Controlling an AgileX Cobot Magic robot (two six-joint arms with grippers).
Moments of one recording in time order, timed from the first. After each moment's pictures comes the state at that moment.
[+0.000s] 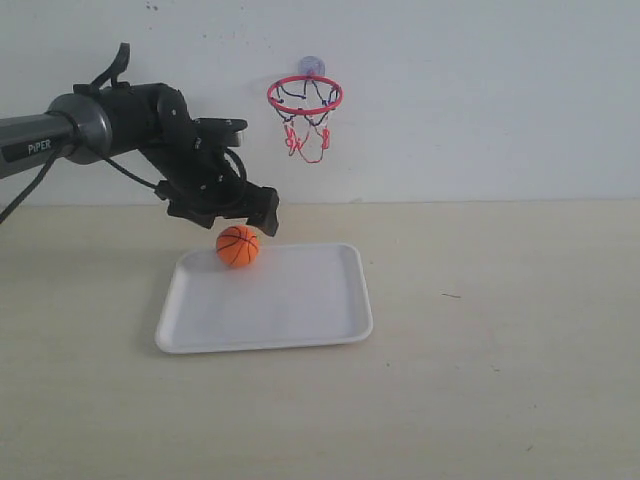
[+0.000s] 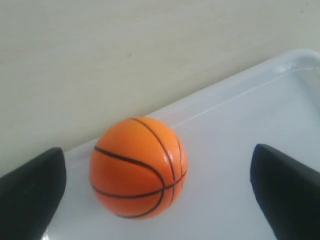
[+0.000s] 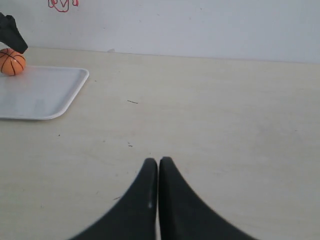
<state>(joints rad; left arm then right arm) -0.30 2.43 -2.12 -0.18 0.83 0.14 0.19 0.00 0.00 -0.03 0.33 0.03</state>
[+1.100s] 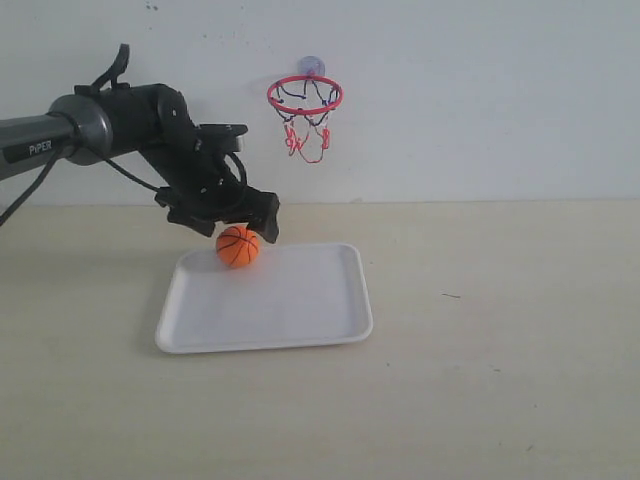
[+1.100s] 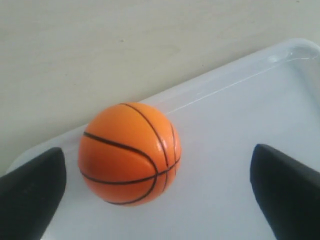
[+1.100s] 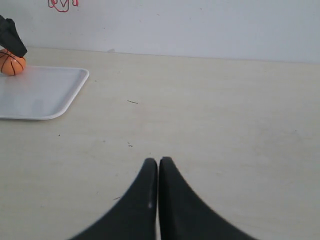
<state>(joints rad) -0.30 2.44 -2.13 -0.20 0.88 0.13 0.19 0.00 0.00 -0.03 0.33 0.03</state>
